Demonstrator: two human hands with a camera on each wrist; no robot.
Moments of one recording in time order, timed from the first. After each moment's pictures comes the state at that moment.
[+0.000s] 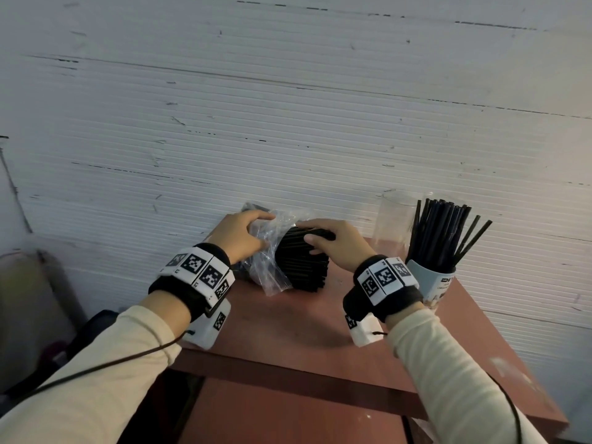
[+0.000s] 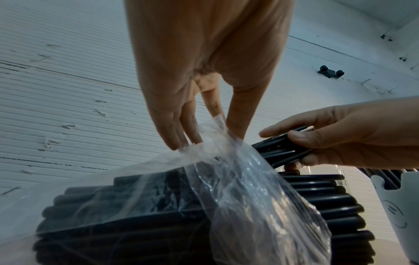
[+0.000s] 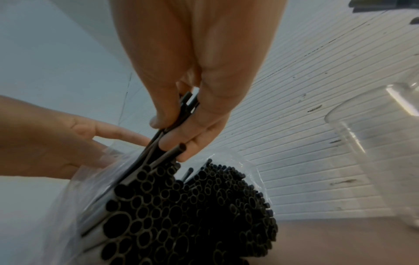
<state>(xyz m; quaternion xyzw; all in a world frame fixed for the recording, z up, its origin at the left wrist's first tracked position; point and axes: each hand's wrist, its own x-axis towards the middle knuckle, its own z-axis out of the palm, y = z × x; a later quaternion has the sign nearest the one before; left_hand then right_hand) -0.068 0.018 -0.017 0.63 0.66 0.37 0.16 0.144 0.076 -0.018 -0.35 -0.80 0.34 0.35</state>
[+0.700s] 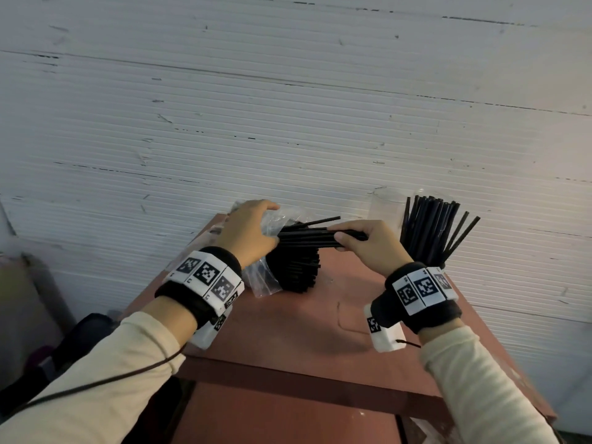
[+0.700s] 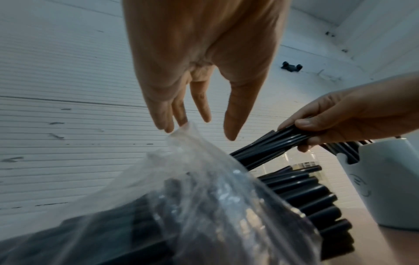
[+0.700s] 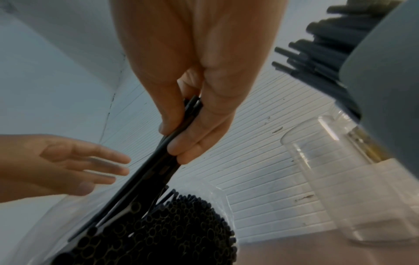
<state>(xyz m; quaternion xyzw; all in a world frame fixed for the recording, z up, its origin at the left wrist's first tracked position) -0.032 0.015 -0.006 0.68 0.63 0.37 0.06 0.205 0.069 -0.009 -0.40 -0.77 0.30 0.40</state>
